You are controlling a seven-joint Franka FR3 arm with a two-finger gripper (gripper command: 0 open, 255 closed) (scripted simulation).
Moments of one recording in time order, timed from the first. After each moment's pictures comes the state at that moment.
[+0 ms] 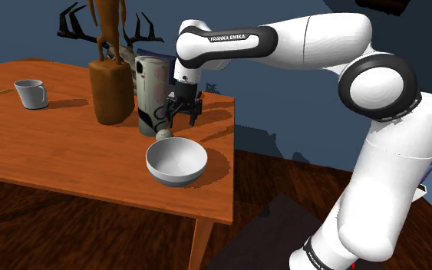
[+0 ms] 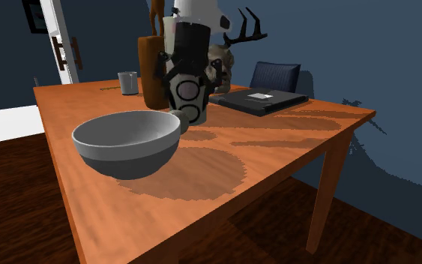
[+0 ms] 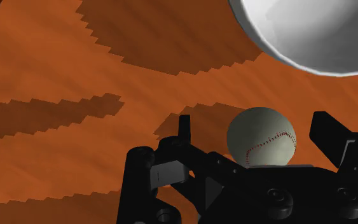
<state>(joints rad) 0.11 0.21 0.09 -1.67 0.14 1.79 0.27</state>
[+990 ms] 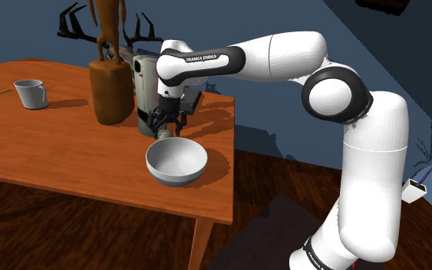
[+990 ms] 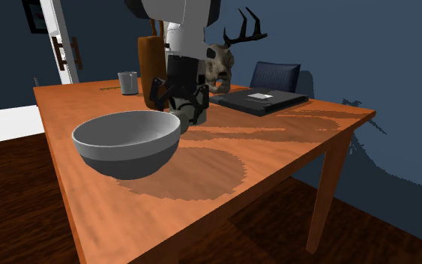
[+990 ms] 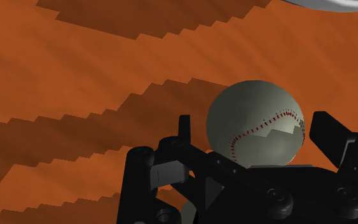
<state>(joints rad) 0.15 0.42 0.10 -1.52 0.12 1.84 0.31</state>
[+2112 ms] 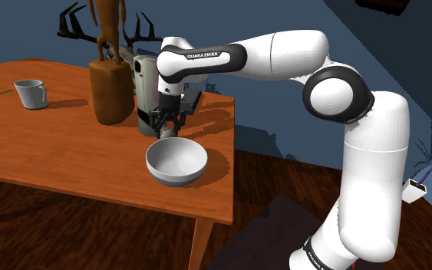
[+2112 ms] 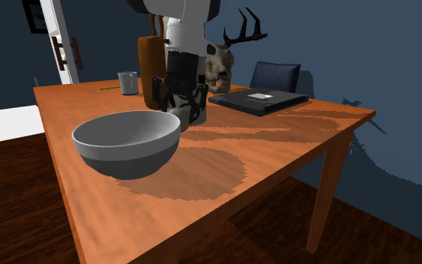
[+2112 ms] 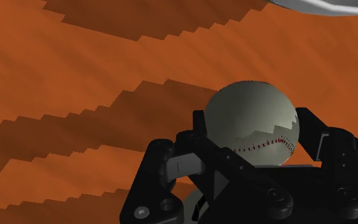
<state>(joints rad) 0.14 0.41 0.10 -1.51 0.12 1.82 0.31</state>
